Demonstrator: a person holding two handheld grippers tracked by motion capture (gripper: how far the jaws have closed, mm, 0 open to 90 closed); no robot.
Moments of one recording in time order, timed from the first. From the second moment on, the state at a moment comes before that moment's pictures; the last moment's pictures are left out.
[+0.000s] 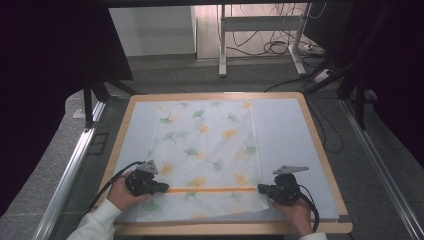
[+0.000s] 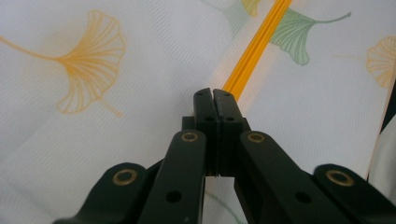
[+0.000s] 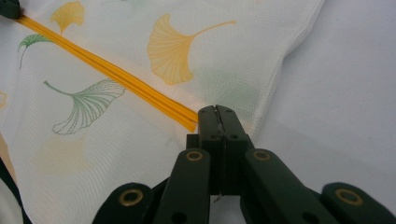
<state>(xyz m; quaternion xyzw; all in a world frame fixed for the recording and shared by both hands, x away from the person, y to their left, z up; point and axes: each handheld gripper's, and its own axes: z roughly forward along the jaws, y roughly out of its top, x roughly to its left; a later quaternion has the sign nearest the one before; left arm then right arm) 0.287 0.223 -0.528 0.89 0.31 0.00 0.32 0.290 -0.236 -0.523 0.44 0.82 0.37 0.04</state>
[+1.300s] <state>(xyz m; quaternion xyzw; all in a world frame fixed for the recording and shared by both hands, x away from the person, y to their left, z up) 0.274 0.283 -0.535 0.87 0.36 0.01 0.34 0.289 -0.236 -0.523 0.44 0.82 0.37 0.04</state>
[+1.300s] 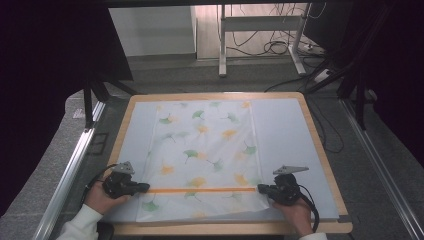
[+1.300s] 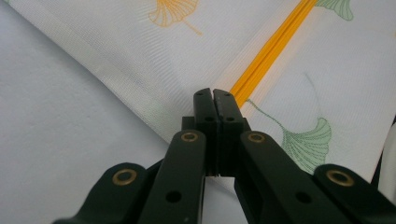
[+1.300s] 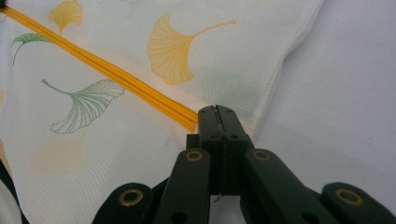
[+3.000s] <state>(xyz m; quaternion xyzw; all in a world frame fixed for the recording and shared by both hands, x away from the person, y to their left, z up) 0.313 0.270 -0.520 0.82 0.40 0.13 0.40 0.322 -0.266 -0.505 0.46 0.78 0.39 0.16</state>
